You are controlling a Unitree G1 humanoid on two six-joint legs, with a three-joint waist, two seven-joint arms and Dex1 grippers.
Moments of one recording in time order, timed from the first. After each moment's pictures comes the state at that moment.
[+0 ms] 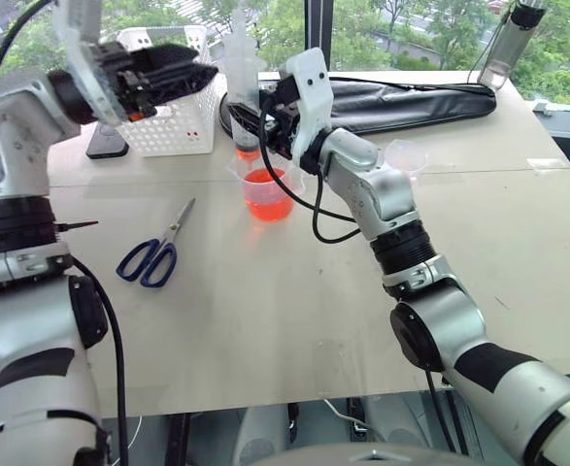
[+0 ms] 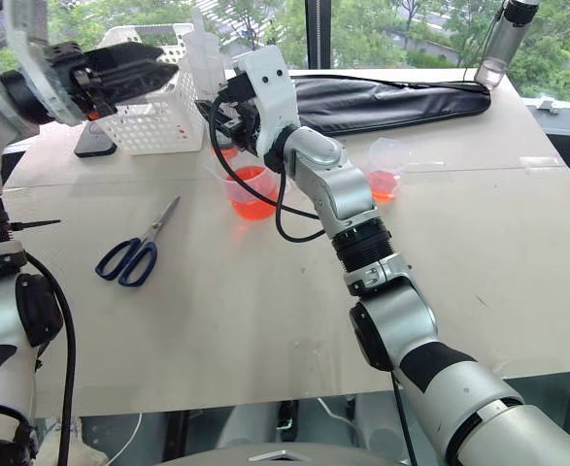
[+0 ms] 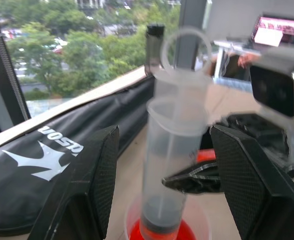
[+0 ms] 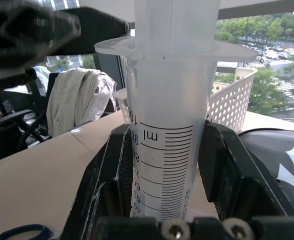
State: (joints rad) left arm -1.08 0.85 0.25 0.34 -0.53 0.79 -1.09; right arm -1.13 0.15 0.05 0.46 0.25 0.36 0.45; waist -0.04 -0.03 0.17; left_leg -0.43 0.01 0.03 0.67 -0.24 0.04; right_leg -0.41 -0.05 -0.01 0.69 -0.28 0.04
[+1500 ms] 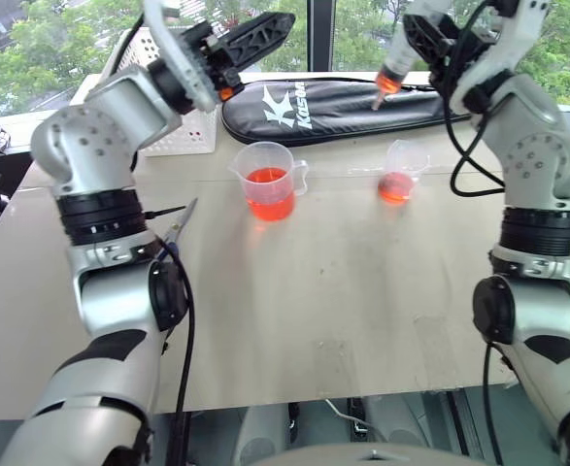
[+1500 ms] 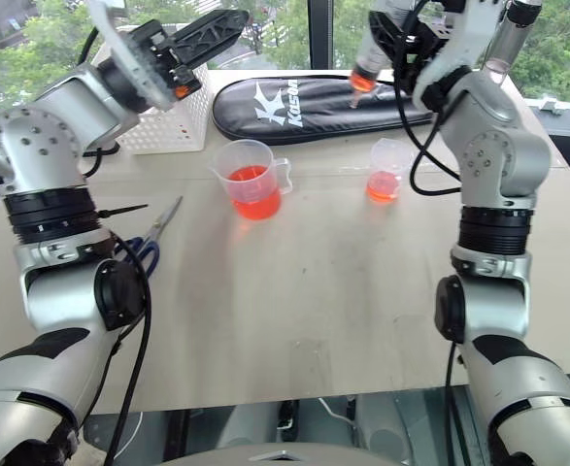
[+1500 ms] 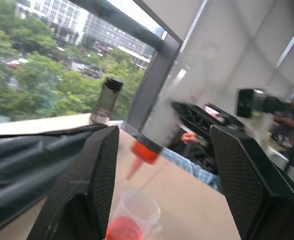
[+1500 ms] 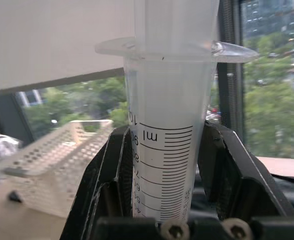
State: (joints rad) left arm -1.19 0.44 0.29 0.30 -0.75 0.89 -0.62; right arm -1.04 -0.38 -0.20 0.14 0.44 0.64 0.33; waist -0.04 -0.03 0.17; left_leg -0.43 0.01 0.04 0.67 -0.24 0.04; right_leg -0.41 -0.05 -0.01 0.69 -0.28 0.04
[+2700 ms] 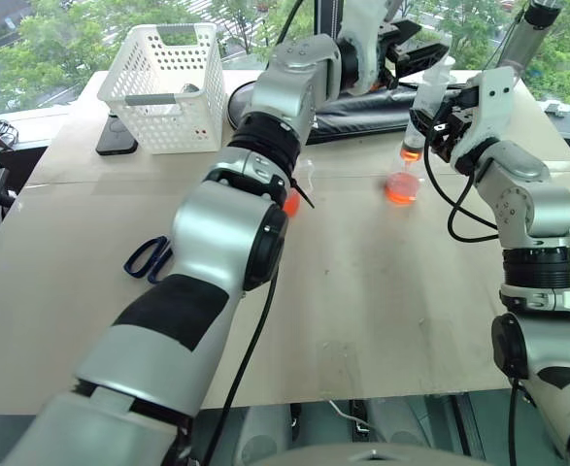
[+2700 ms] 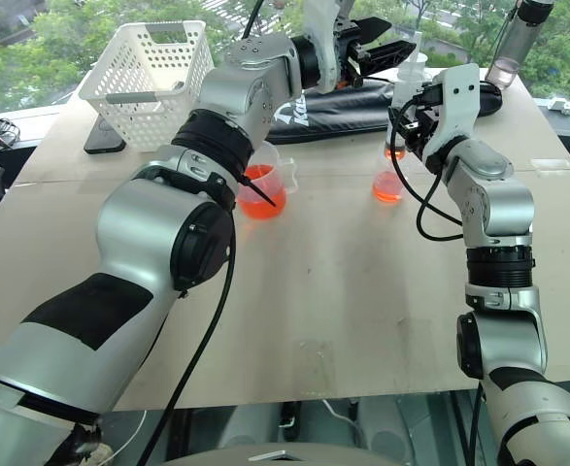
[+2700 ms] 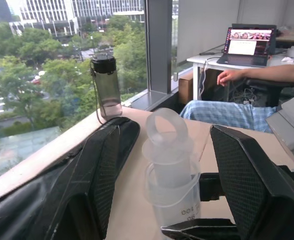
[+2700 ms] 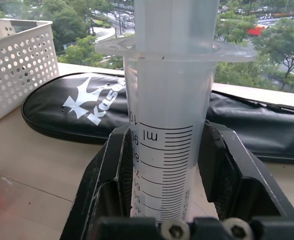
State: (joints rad) left arm -1.67 0.07 0.07 1.24 -0.17 0.13 -0.81; right arm -0.86 -0.38 -0.13 0.15 0.31 0.59 0.34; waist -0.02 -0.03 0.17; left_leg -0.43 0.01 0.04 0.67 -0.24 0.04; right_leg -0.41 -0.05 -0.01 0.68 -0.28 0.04
